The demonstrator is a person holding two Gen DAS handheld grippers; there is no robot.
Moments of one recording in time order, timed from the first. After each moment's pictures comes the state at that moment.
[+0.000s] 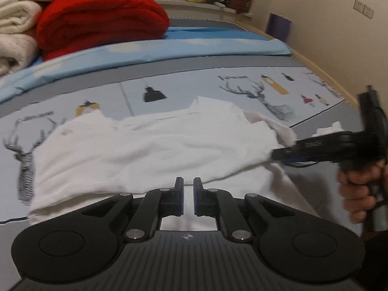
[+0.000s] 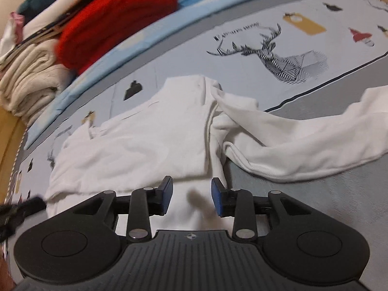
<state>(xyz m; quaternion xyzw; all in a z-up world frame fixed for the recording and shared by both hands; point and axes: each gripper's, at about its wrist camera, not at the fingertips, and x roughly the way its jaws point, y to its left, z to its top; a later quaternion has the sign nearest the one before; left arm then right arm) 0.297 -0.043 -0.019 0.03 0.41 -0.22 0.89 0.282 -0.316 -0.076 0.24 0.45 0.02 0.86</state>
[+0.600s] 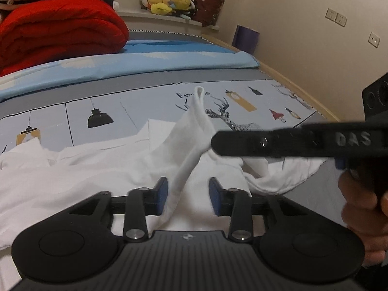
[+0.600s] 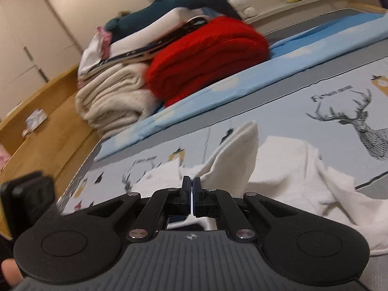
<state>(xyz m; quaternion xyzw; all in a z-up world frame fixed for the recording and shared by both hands) 0.335 -0.101 -0.043 0.00 0.37 -0.30 0.88 0.286 -0.286 -0.030 0.24 0.32 0.23 0.89</state>
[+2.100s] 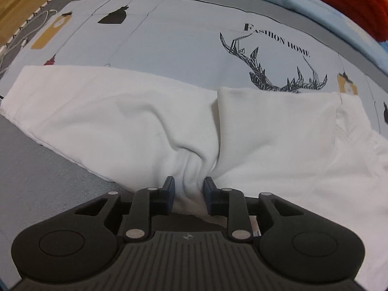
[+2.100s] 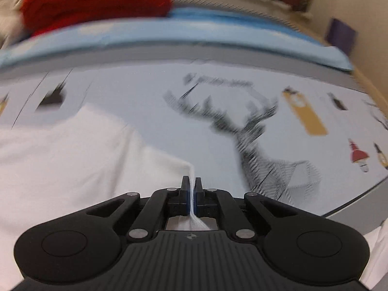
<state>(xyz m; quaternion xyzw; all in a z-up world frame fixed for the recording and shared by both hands) 0.383 0.215 -0.090 -0.09 0.57 0.17 0.80 0.420 -0.335 -0.108 -0.01 0.40 -0.09 0.91</state>
